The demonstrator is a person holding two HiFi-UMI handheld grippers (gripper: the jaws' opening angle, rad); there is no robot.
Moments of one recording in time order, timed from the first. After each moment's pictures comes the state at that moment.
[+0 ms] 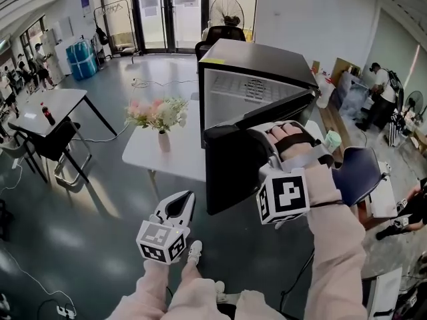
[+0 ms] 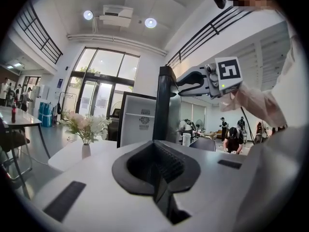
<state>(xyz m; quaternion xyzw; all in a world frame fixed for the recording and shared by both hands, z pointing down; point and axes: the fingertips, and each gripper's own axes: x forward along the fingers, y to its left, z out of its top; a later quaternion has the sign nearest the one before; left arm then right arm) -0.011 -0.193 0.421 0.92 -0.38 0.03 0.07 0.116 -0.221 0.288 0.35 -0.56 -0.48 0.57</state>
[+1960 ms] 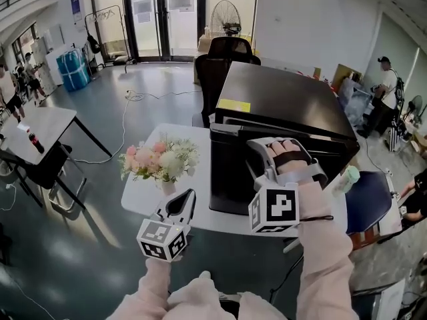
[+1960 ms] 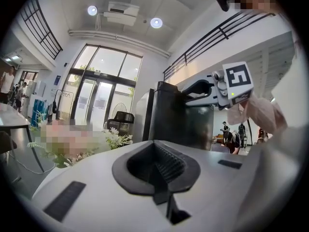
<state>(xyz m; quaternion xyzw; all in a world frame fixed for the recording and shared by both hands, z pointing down) -0.019 -0.450 0.395 0.93 -0.37 0.01 0.08 0.107 -0.457 0.290 0.41 -0.58 -0.42 0.57</state>
